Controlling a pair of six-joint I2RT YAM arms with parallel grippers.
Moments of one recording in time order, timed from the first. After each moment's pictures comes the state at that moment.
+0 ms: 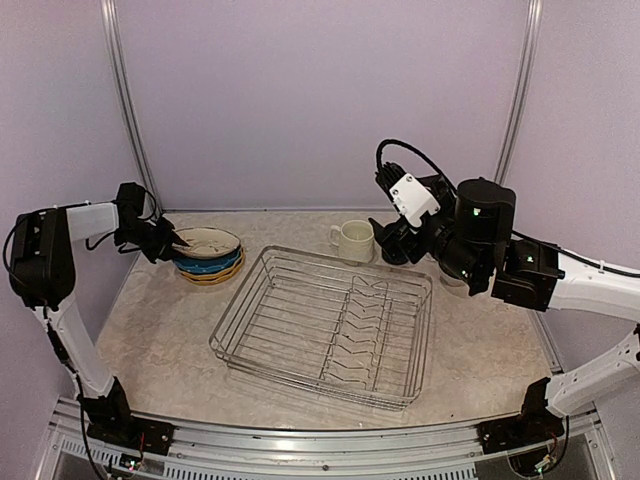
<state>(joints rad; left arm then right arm) 0.09 1.82 1.31 -0.50 0.49 -0.85 1.05 1.20 1.05 0.06 0.59 -0.51</state>
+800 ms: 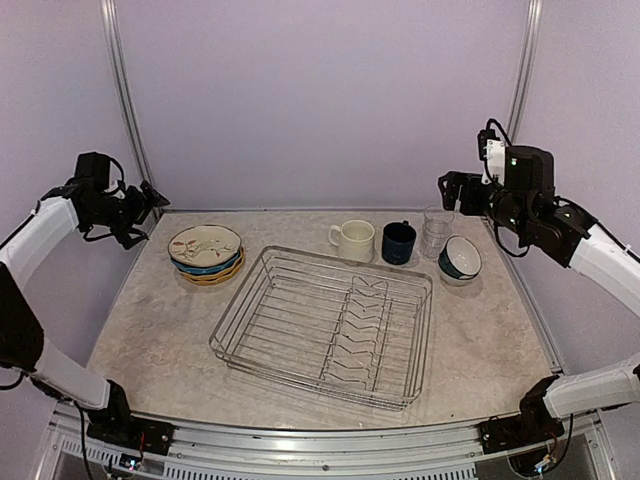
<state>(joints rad) 0.09 1.42 1.27 -0.62 0.35 -0.73 0.53 1.15 1.13 -0.22 0.30 0.19</state>
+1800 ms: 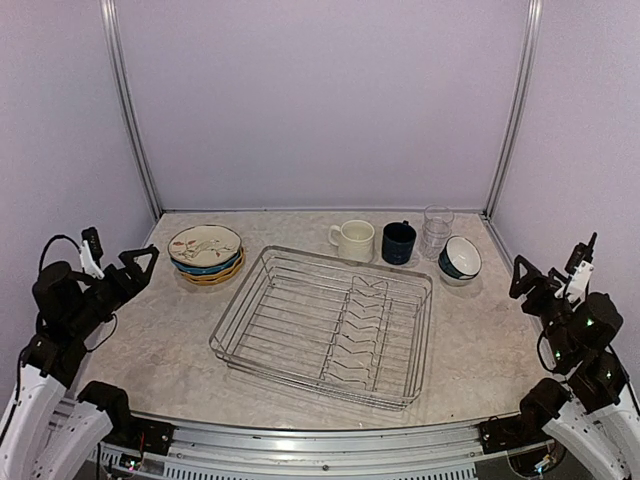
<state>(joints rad) -0.07 0.37 0.45 -0.19 0.24 -0.65 0.52 0.11 0.34 -0.17 0.59 0.30</state>
